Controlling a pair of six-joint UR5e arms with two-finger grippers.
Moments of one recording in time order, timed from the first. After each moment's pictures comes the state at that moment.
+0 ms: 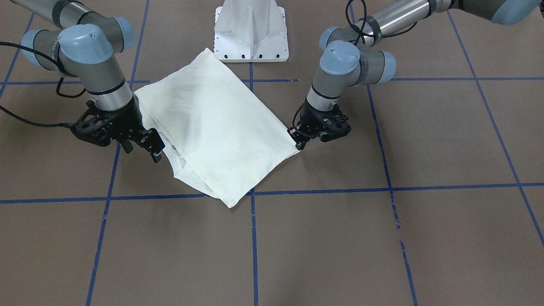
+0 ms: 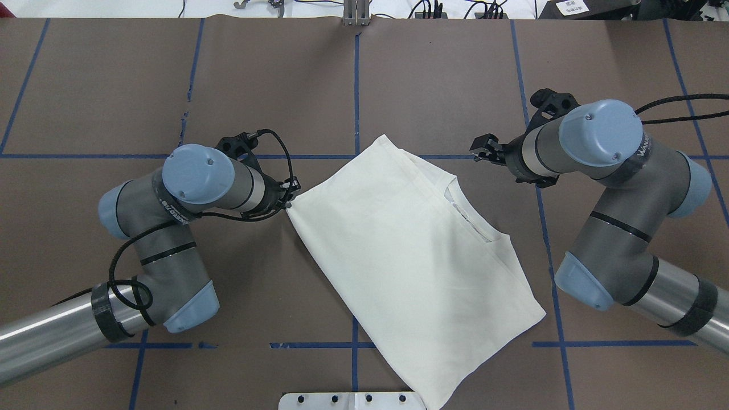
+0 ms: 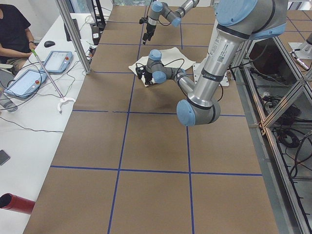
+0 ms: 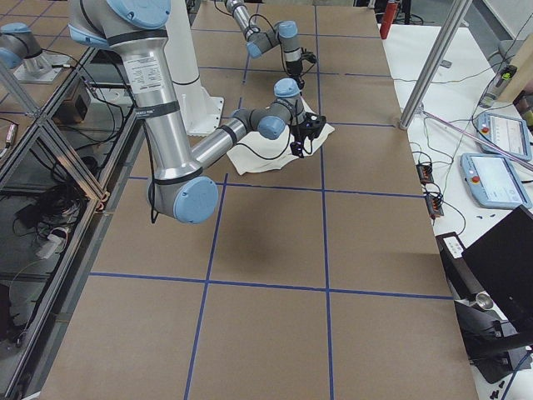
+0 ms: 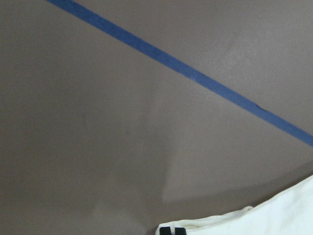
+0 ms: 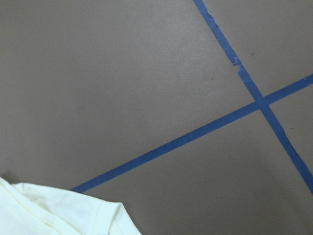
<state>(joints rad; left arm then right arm) -0.61 -2.11 -1.56 -2.05 -1.78 -1.63 0.70 -1.25 1.82 -1.26 1.78 1.56</state>
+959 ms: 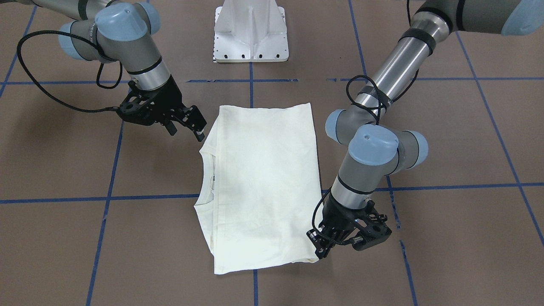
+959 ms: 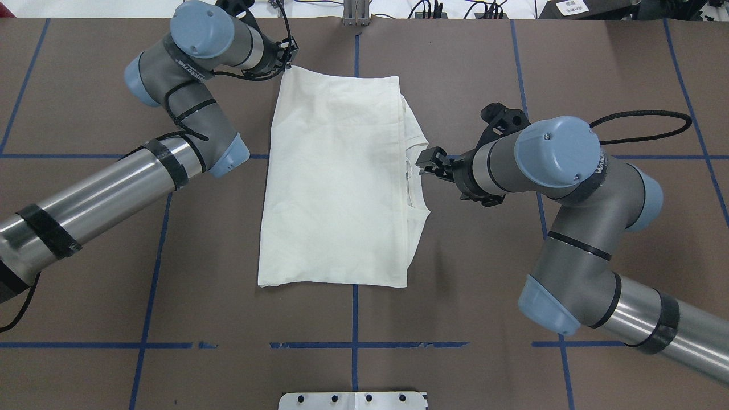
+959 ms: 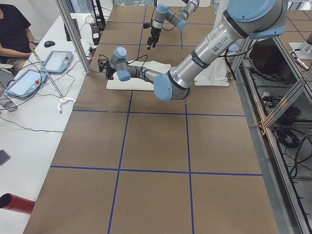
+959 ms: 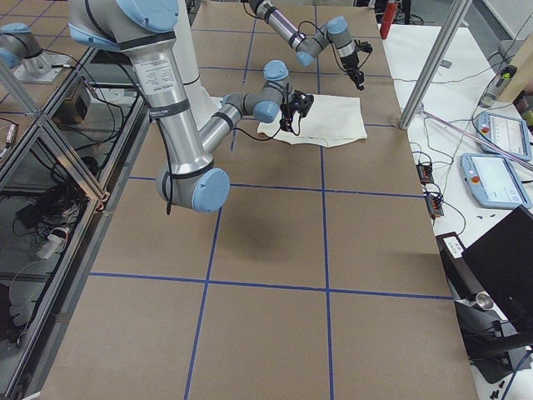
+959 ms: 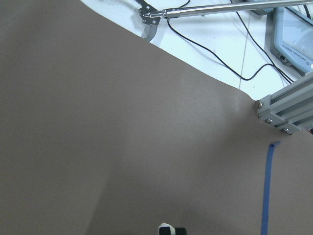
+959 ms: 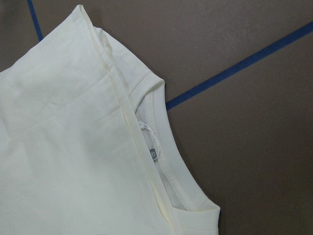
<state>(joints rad) -0.84 -2.49 -0.92 -2.46 -1.77 -1.48 0.59 -1.16 1.84 -1.20 1.78 1.72</state>
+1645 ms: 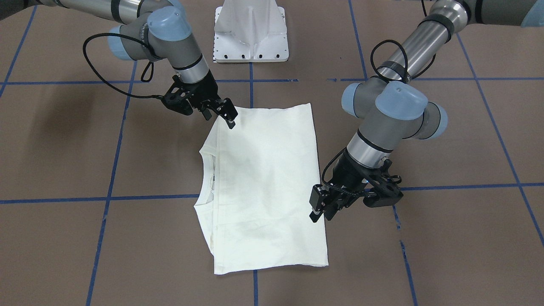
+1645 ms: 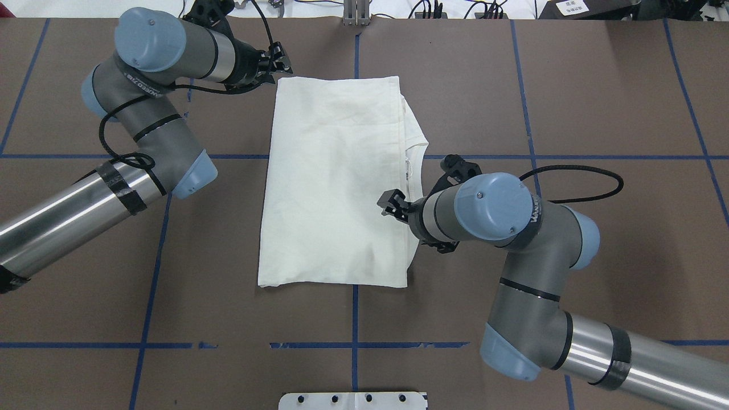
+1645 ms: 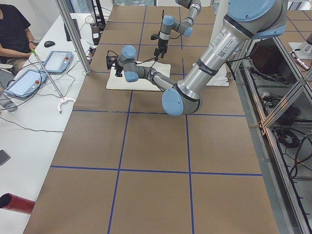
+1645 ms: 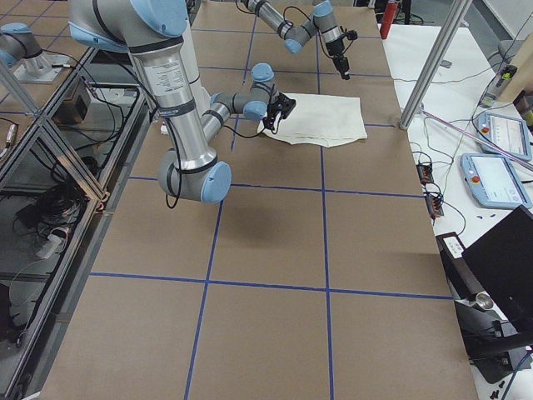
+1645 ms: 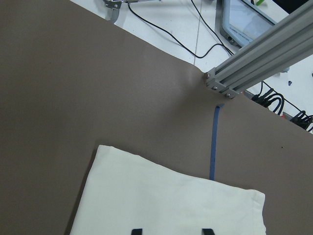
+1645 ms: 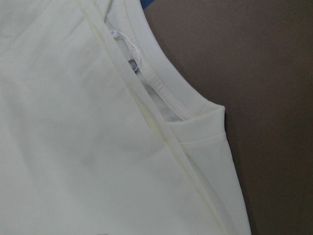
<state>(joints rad) -0.83 -2.28 -1.26 -2.44 -1.87 -1.49 0.41 -1.09 1.76 -1.20 1.70 1.95</state>
